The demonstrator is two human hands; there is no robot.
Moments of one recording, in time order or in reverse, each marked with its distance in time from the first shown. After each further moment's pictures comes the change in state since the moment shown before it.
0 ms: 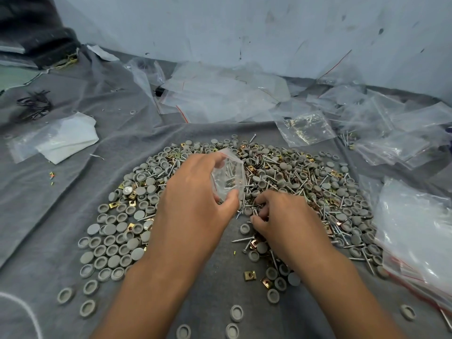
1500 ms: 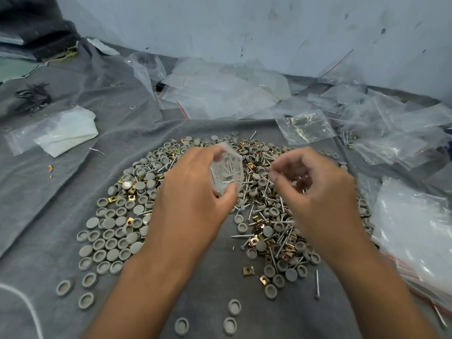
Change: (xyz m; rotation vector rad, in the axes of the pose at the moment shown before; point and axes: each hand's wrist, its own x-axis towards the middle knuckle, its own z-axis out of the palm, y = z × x) left_hand 0.000 0.001 -0.004 0.006 0.012 0.000; right_hand -0.010 0.008 -0.042 0.540 0.406 -0.357
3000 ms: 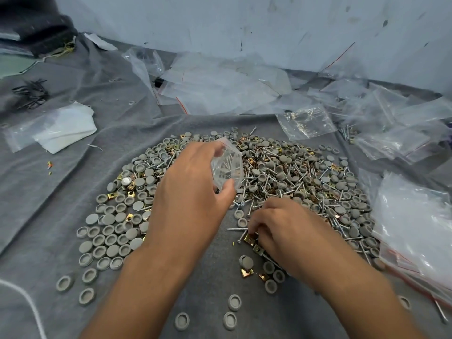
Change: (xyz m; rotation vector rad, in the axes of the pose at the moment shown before) left_hand 0.000 0.001 0.003 0.045 -0.020 -0.009; right_hand -0.024 -0.001 0.012 -0.566 -0.695 0.011
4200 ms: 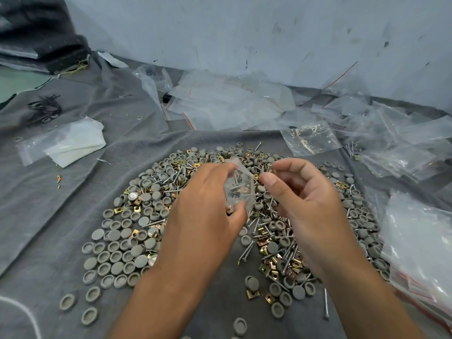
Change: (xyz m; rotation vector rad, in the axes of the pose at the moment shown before) left_hand -0.001 -0.001 0.005 -0.035 -0.001 0.045; right_hand 0.026 -0.010 -0.017 1.316 0.565 0.117
